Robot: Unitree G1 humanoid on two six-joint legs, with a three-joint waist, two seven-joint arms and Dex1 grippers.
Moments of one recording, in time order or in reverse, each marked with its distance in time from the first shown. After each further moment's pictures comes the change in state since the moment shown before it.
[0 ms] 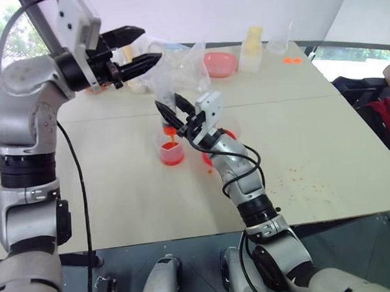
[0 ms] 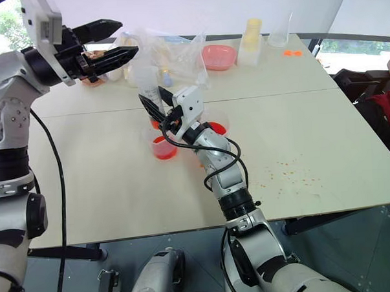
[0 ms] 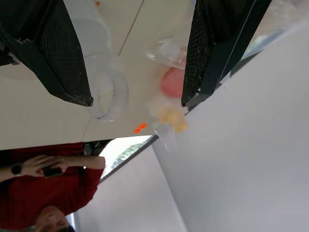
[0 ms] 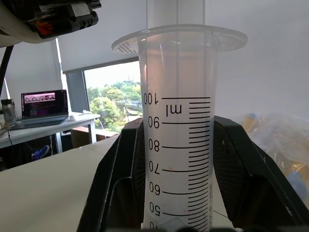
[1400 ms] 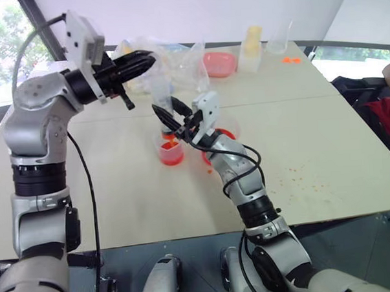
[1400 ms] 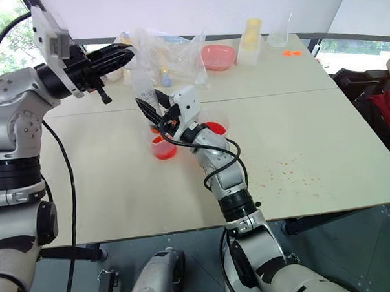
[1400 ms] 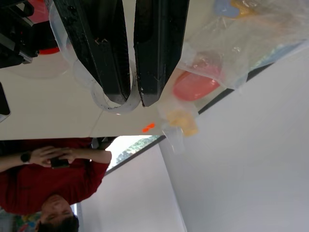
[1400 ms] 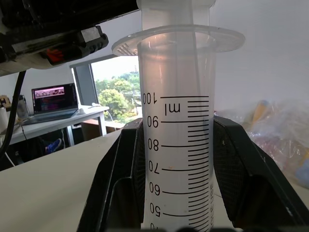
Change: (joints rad) left arm 0.094 -0.075 0.034 -0.044 -0.019 0.034 -0.027; right arm 0.006 0.010 -0.008 -0.070 0.013 0.137 0.003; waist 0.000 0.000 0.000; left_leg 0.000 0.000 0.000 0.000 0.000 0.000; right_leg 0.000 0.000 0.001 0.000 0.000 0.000
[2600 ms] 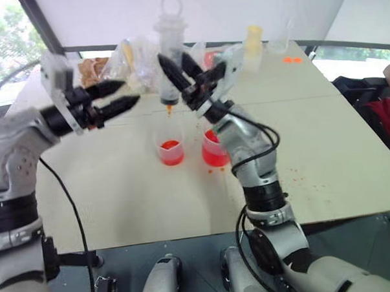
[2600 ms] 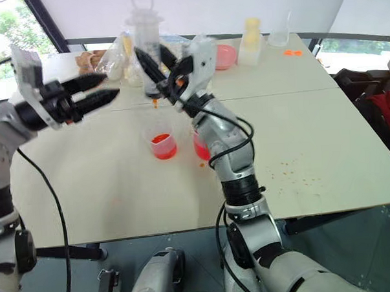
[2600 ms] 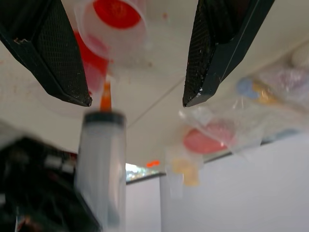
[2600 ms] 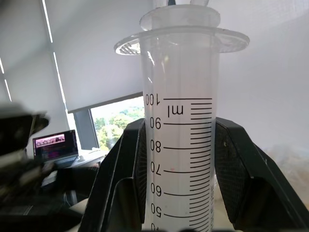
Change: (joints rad) left arm 0.324 0.155 0.166 -0.259 -0.233 0.292 0.062; right arm -0.175 -0.091 -0.165 -0.231 0.226 0.314 -0.134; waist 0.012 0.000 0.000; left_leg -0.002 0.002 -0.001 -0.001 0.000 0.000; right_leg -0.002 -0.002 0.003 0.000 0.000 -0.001
